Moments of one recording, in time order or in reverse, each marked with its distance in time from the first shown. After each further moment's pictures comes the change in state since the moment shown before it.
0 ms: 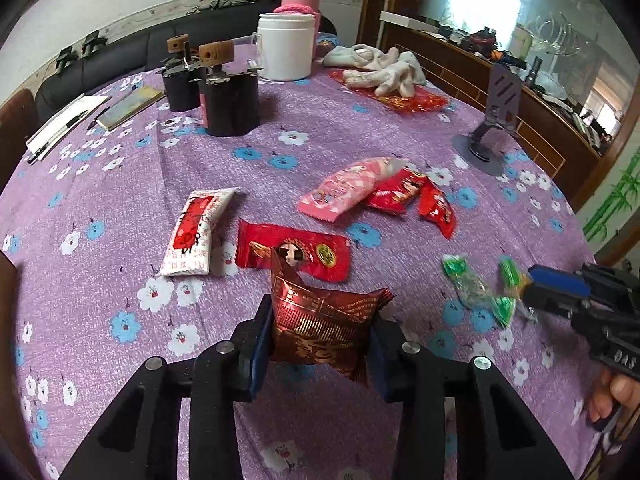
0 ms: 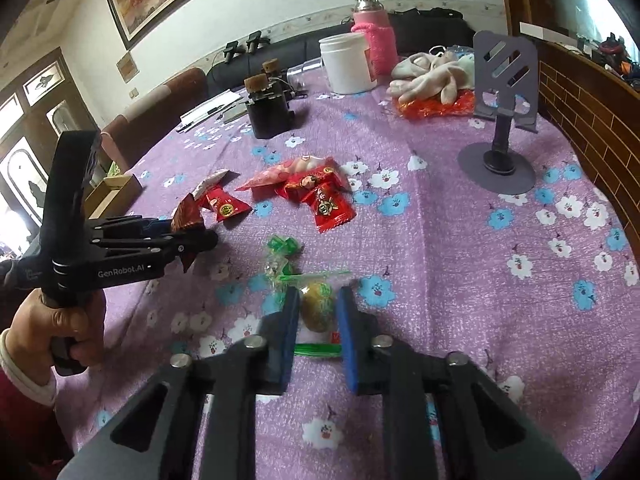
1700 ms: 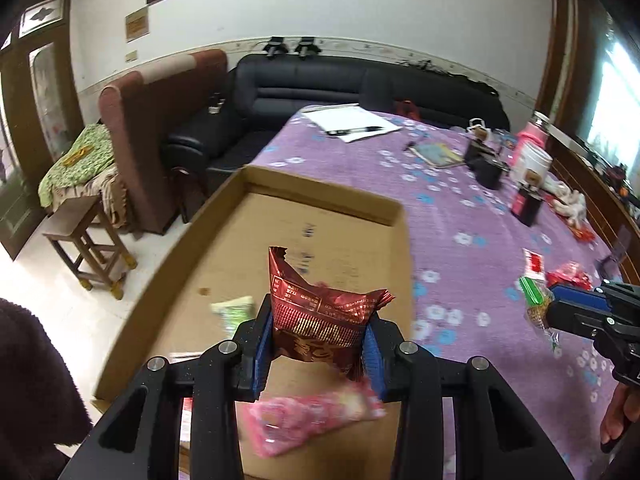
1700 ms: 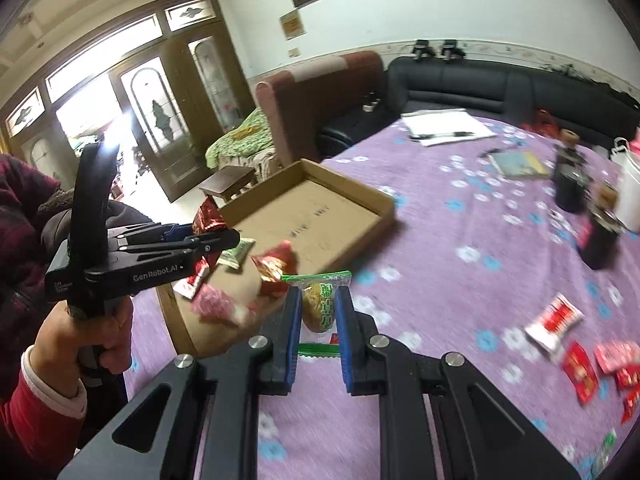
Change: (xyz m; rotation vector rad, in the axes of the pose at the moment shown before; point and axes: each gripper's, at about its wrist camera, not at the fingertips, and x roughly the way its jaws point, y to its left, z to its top) left arm -0.205 0.260 -0.123 -0.422 -0.205 0.412; right arm 0.073 0.323 0.070 -0.397 0.021 0.406
